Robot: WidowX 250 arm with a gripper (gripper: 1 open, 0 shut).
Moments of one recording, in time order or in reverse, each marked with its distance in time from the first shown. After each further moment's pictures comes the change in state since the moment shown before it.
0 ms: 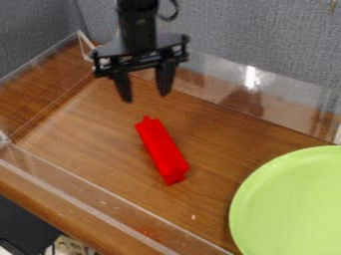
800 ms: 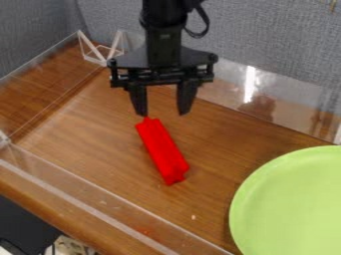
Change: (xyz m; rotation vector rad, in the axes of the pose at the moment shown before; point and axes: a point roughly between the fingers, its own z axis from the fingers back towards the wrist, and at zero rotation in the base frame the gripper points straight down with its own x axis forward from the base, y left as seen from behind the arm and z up) arm -0.027 -0.006 -0.004 0.024 -0.009 -0.185
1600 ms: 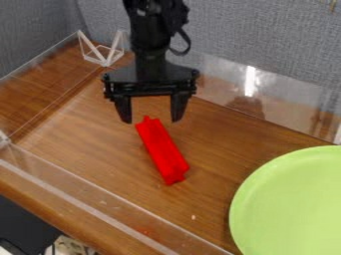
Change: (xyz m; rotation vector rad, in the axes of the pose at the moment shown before) arm 0.022 0.011 -0.038 0.003 -0.029 -0.019
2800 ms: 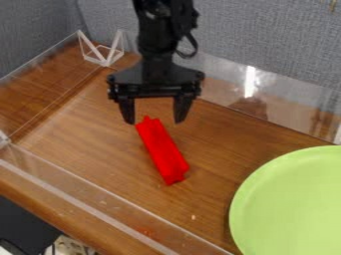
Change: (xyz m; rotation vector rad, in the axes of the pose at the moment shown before) arm -0.002 -0.002 0.009 0.022 -0.023 0.052
